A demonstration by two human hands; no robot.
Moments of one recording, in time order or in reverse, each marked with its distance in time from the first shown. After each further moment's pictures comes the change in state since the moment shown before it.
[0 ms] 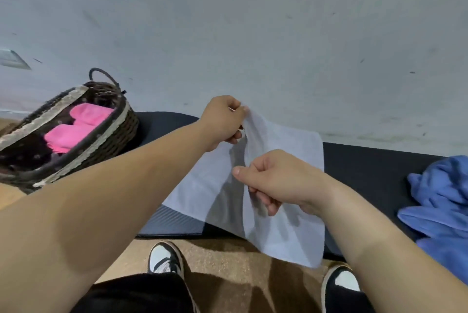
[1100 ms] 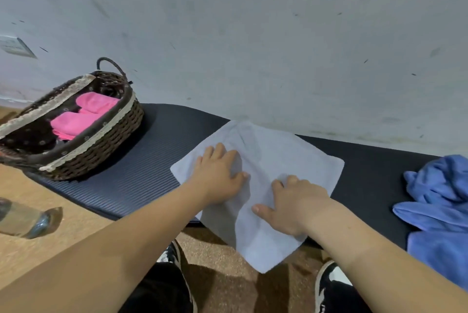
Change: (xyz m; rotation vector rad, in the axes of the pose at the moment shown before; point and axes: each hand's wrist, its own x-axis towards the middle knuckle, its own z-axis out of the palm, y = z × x) left_hand -0.069 -0.105 0.014 0.854 -0.145 0.118; right_hand -0.005 0.034 0.027 -1.111 -0.055 0.317
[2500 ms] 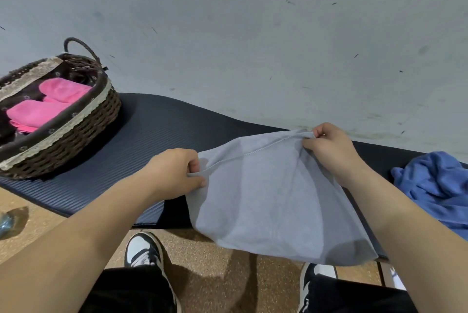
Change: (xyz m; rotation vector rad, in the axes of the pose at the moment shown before) left_hand -0.016 -0.043 -0.037 -0.069 -0.080 -0.039; right_hand 0.070 0.106 -0.012 1.245 0.651 0.069
